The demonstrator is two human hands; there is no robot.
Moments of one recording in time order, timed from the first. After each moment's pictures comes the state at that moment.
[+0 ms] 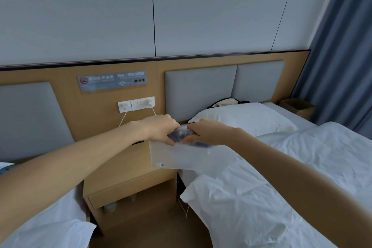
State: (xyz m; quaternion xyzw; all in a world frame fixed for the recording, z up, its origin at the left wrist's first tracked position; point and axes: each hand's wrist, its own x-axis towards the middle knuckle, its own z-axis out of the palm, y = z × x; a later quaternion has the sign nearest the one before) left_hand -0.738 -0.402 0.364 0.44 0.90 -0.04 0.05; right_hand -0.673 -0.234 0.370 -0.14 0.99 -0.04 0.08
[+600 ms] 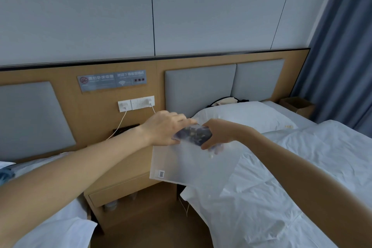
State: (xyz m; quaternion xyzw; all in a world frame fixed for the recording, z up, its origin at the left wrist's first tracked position) left_hand -0.735 -0.399 0.340 0.52 0.82 -0.08 -0.21; right_hand -0.669 -0.198 0.360 -0.07 0.98 -0.13 0.12
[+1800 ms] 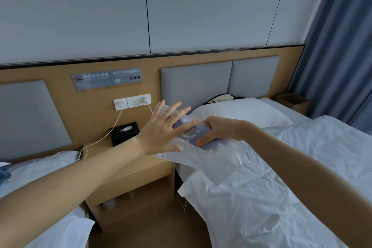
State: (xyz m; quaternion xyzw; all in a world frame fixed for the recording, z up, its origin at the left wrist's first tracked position) left_hand -0.734 -0.398 0.302 0.52 0.75 -0.08 -0.39; right_hand -0.646 -0.186 0.368 -0.06 0.89 -0.41 0.19
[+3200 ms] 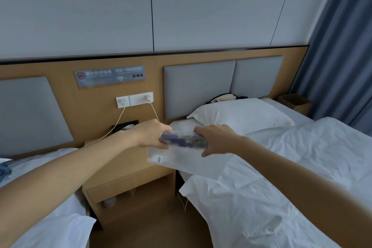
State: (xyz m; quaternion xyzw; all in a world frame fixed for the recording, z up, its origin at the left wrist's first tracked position) left_hand -0.745 -0.427 0.320 0.41 0.91 0.06 0.06; right_hand -0.655 -0.211 0.338 -0.13 0.99 0.05 0.04
